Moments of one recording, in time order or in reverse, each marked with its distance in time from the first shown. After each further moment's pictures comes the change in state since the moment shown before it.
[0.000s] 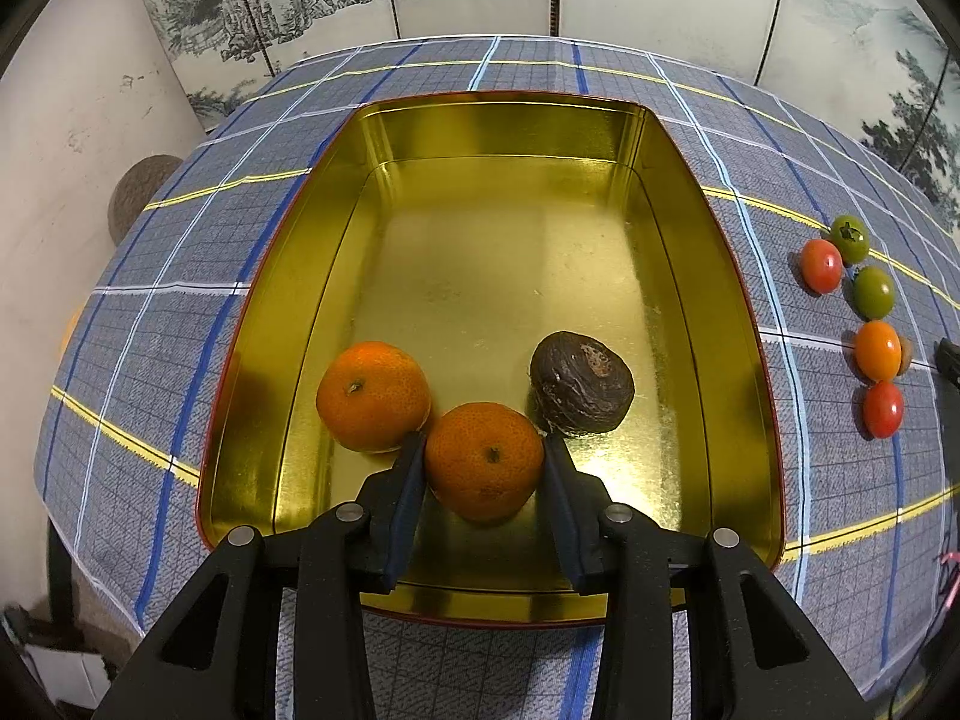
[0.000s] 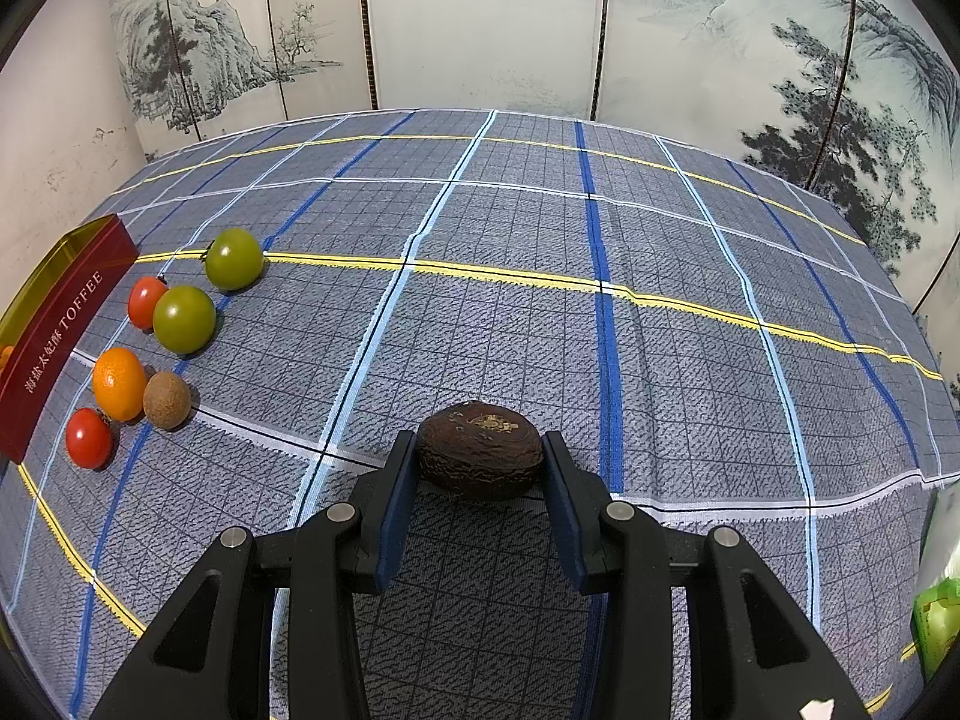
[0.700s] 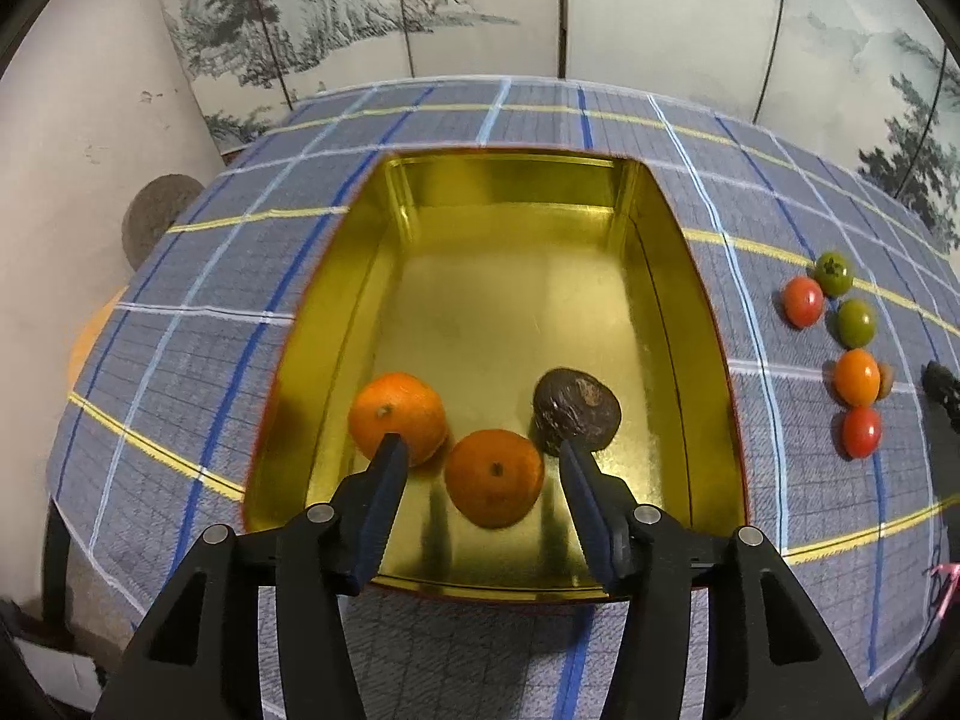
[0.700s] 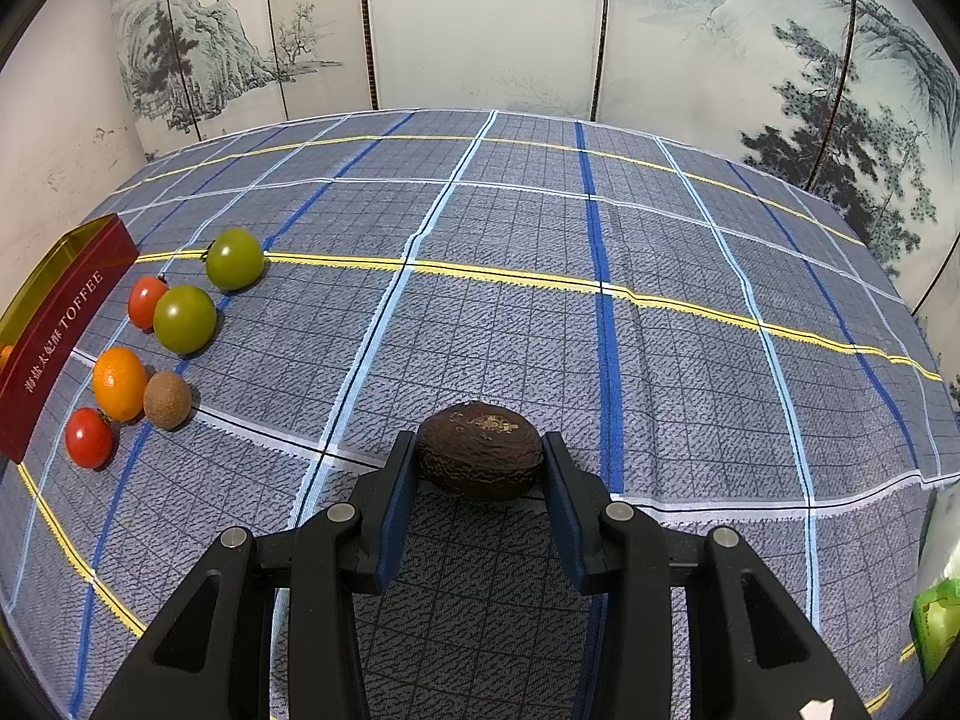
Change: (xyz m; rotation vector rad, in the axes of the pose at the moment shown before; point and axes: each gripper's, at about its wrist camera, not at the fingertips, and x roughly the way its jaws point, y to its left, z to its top) left arm -0.030 0.006 -0.001 -0.031 -0.107 0.018; right arm 0.000 0.000 0.000 0.000 0.000 -0.003
